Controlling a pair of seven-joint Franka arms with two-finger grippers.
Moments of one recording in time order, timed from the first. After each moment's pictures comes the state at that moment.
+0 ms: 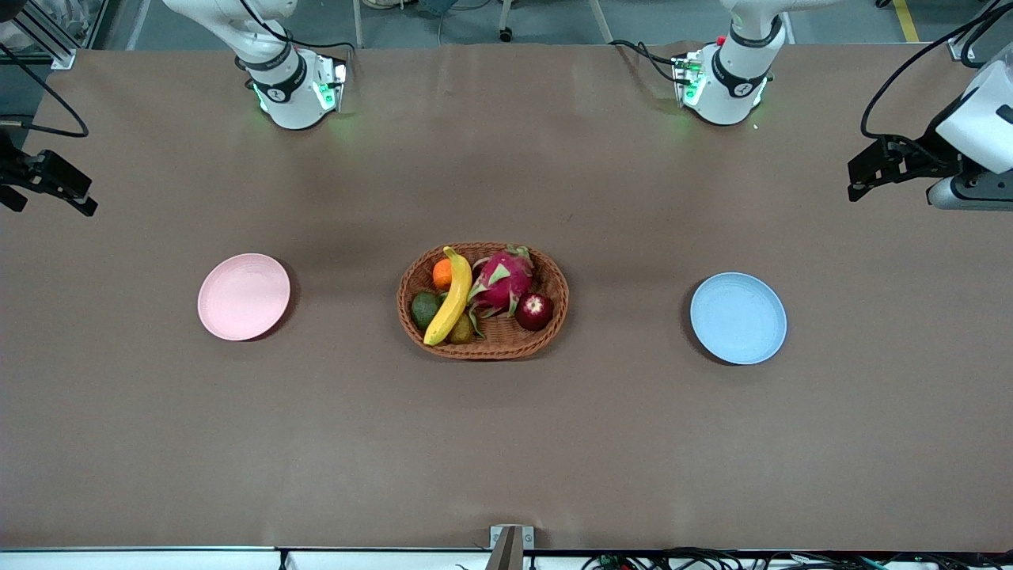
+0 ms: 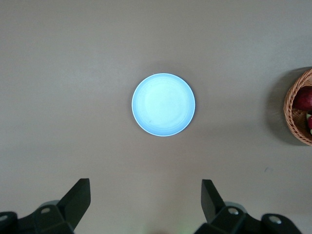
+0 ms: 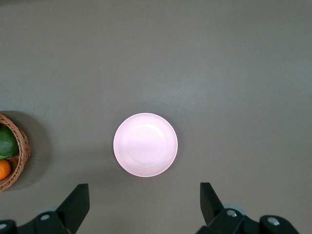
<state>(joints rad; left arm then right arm) 0.06 0.00 -0.20 -1.49 0.04 1.49 -0.03 -0.07 -0.16 -0.03 -1.78 -0.03 1.74 -0.03</state>
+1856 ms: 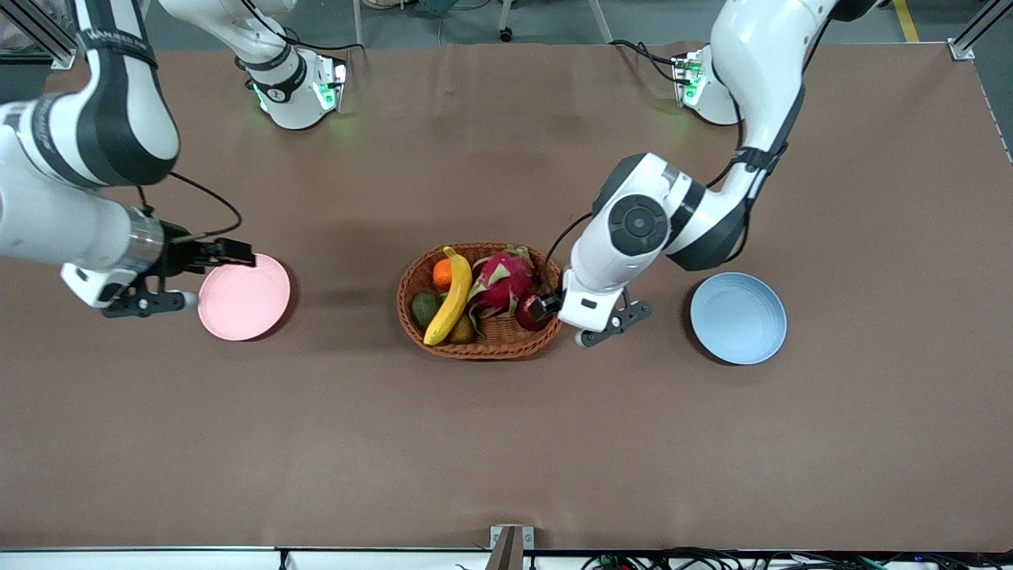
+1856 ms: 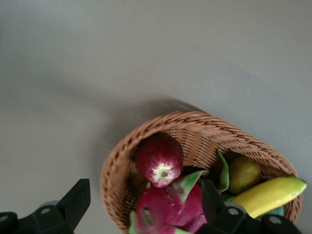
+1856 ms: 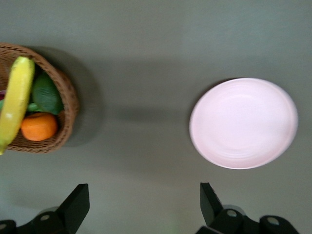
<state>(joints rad) -0.45 0.62 -0.22 -1.47 -0.06 2.13 -1.14 0.10 0.20 -0.02 -1.75 0.21 1.72 -0.03</state>
